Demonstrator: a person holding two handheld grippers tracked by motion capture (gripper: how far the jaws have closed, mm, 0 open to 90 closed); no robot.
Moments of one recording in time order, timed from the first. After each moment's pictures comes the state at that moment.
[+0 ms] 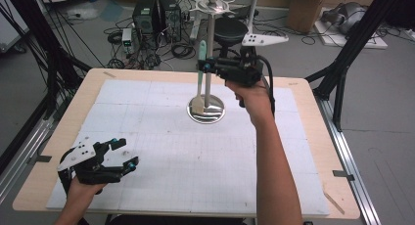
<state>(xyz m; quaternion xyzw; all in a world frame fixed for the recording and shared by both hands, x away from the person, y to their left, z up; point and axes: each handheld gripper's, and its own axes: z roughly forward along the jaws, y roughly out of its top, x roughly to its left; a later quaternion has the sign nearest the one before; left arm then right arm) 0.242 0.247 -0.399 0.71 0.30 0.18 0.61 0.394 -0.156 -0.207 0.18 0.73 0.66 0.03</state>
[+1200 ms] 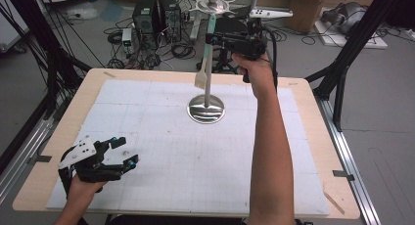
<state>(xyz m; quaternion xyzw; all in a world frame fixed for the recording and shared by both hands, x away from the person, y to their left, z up) 0.245 0.247 -0.401 0.71 0.31 0.18 0.61 0.457 -0.170 -0.187 0.20 0.71 0.67 0.03</state>
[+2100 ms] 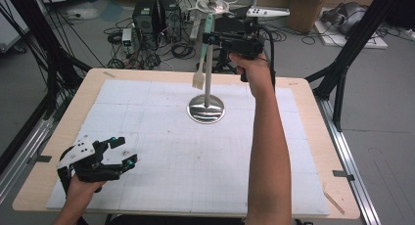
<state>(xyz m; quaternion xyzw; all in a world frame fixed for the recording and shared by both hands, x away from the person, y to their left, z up) 0.246 0.250 -0.401 0.70 0.31 0.18 0.61 0.458 -0.164 -0.186 0.19 0.71 0.68 0.02</state>
